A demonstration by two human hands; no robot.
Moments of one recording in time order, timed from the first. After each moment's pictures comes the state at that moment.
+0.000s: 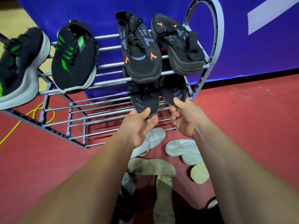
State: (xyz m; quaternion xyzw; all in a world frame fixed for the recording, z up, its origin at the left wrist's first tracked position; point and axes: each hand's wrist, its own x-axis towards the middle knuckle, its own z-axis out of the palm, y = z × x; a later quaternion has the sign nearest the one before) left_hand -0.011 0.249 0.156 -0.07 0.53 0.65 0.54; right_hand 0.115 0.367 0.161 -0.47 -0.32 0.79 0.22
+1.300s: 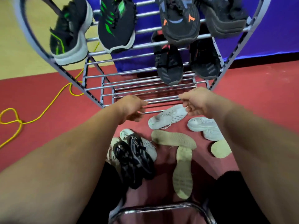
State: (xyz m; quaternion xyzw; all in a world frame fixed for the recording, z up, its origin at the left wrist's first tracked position) left_hand -0.076 0.131 0.159 0.12 0.80 0.32 0.49; right_hand 0.105 0.305 0.153 -0.50 -0.60 0.62 -0.05
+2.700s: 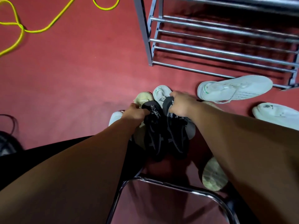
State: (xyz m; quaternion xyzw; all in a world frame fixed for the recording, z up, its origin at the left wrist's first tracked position) left_hand -0.120 -0.074 -0.072 -0.14 0.83 0.29 0.46; right_hand -0.062 0.119 -0.073 -0.27 -0.83 0.31 -0.39
